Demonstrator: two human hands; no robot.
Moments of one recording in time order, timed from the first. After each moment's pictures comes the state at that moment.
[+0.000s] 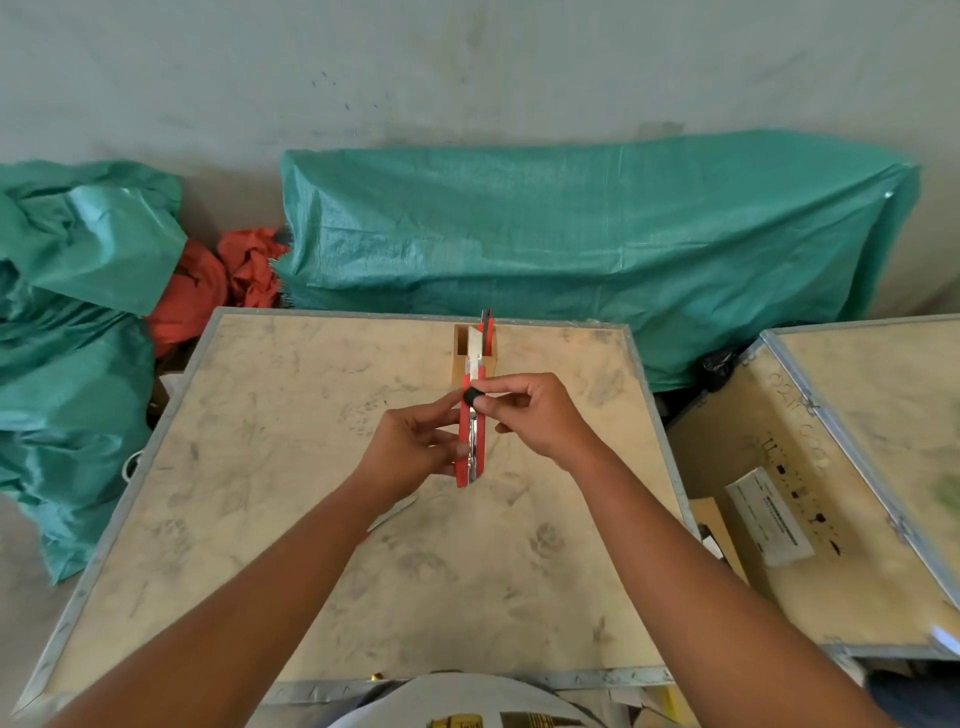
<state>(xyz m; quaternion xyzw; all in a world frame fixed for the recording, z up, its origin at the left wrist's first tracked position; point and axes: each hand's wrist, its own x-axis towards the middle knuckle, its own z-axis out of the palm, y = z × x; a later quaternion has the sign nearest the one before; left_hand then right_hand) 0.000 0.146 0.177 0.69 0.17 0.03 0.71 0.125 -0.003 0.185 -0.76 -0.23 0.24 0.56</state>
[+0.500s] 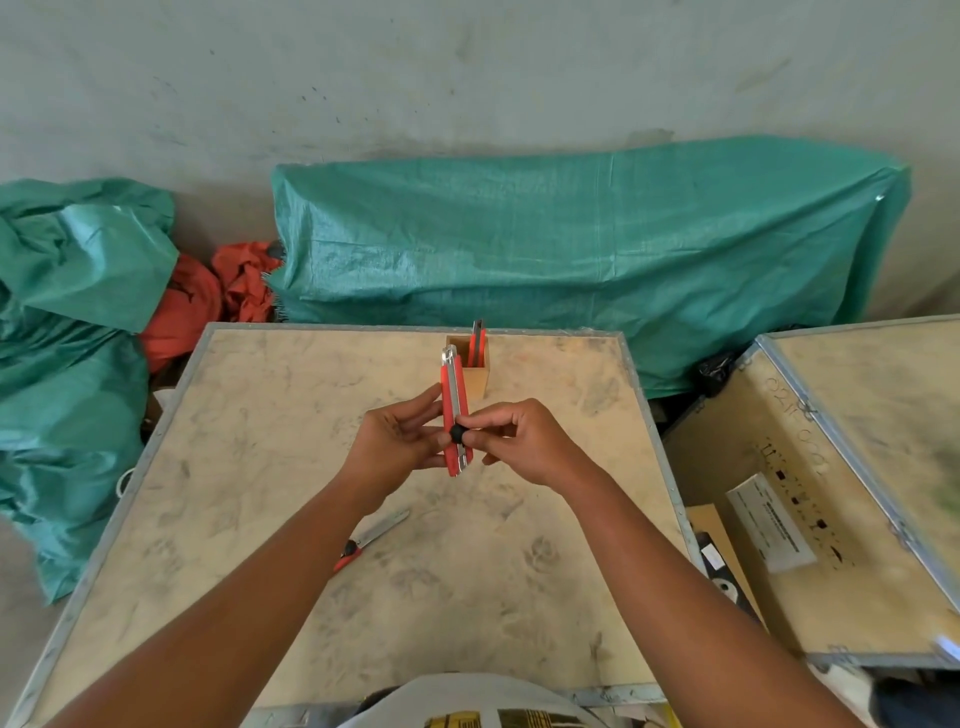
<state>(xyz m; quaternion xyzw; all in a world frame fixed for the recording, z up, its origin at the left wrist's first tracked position) 0.013 0.157 0.178 0.64 0.17 0.05 0.74 0.124 -0.009 0.172 -0.77 -0.28 0.27 0.51</state>
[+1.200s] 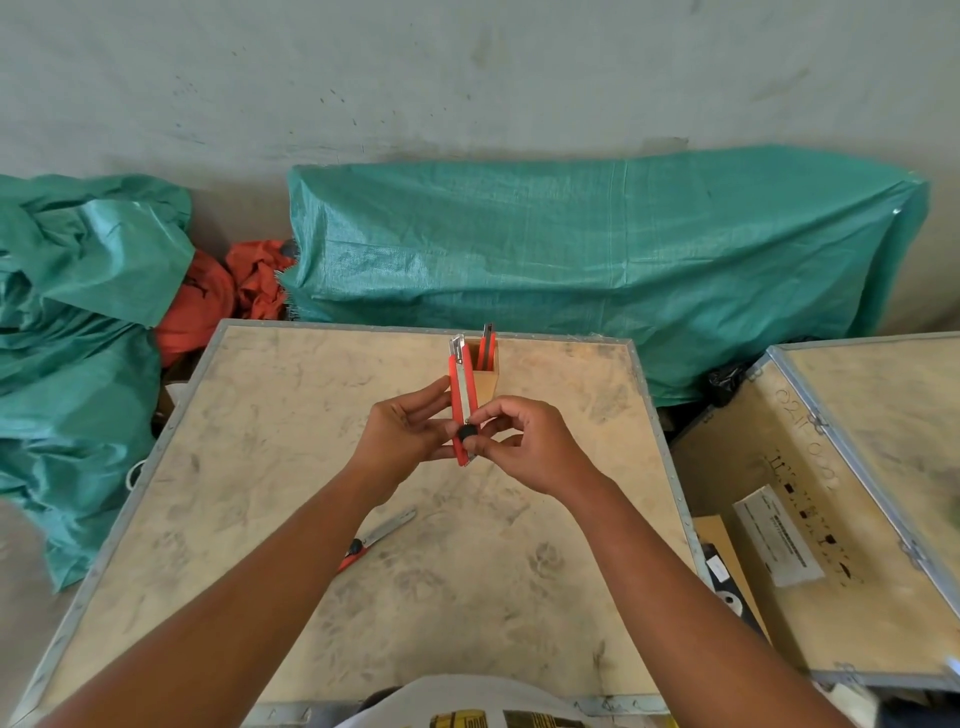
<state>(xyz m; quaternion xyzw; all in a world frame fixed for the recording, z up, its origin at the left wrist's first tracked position) 0.019 0.159 0.188 0.62 0.19 0.06 0.75 0.116 -0.006 0.179 -0.79 -0.31 0.18 0.49</state>
